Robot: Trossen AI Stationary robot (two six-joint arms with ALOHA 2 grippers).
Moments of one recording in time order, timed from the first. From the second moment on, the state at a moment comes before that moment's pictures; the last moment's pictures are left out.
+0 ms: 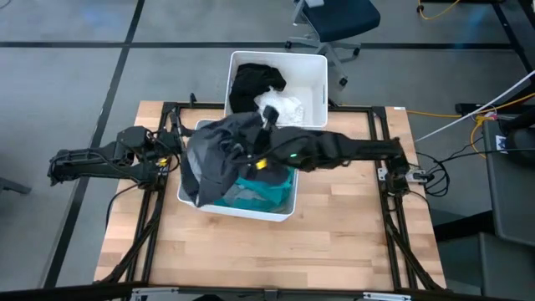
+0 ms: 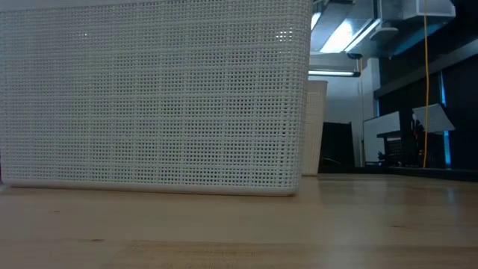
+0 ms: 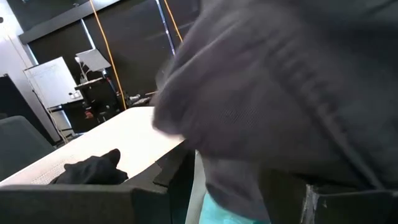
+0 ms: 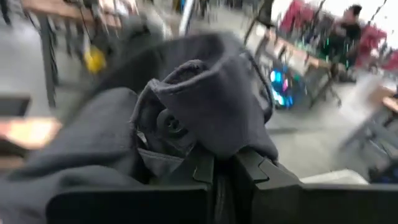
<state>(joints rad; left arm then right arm) 0.10 0.42 0.51 -0.05 -0.22 0.30 0.16 2.00 2.35 -0.54 0.55 -0.18</state>
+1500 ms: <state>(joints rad) 0.10 0.41 0.51 -0.05 -0.22 0.30 0.13 2.50 2.36 -0.91 0.42 0.08</state>
